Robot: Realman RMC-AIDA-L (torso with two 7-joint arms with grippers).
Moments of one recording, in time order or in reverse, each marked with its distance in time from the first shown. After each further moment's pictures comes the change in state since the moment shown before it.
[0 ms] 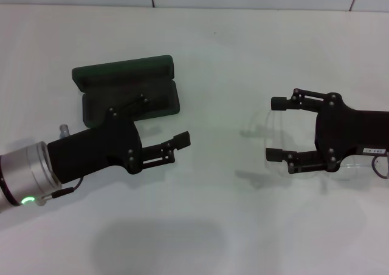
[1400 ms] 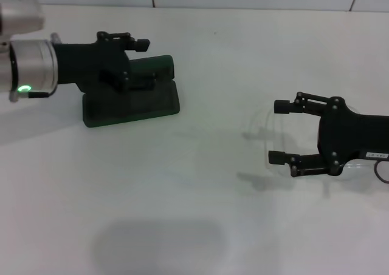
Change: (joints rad) left arm -0.074 0.075 -0.319 0.580 0.781 -0.500 -0.583; right arm -0.017 0.002 0.001 0.006 0.008 -0.006 0.001
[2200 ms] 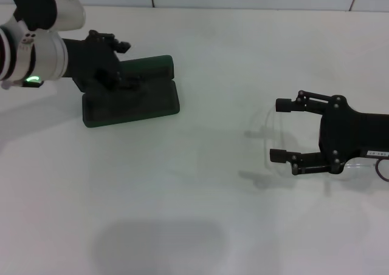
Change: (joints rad) left arm -0.009 -0.191 -0.241 0.297 0.748 -0.029 -0.304; right arm 0.000 -0.003 0.005 -0.002 -0.004 0.006 -0.002
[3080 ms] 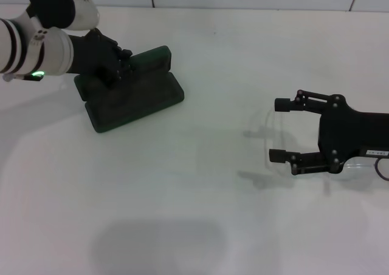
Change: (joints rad) left arm -0.035 -0.019 0.009 0.012 0.139 -0.029 -0.044; right arm 0.003 0.000 -0.005 -0.007 -0.002 0.001 0.000
